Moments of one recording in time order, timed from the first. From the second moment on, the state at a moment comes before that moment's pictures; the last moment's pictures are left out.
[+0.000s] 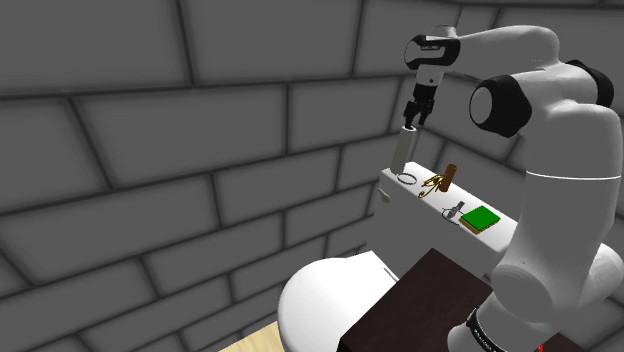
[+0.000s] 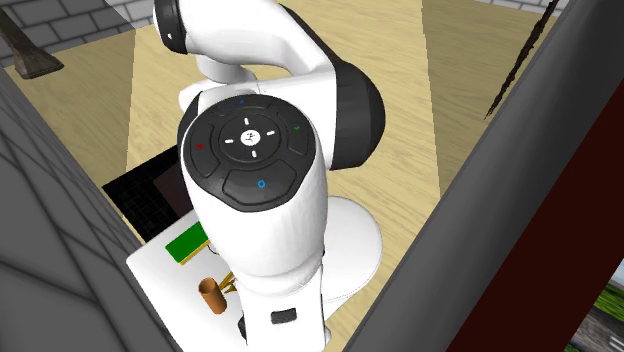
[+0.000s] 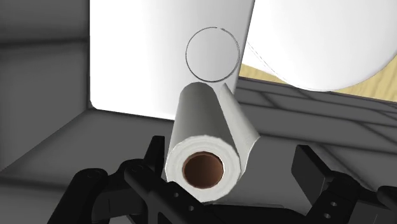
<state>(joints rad) -0.34 0.42 -0.40 -1.31 0.16 1.66 -0.66</state>
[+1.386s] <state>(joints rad) -0.35 0.46 -0.40 -1.34 0.18 1.72 -0.67</state>
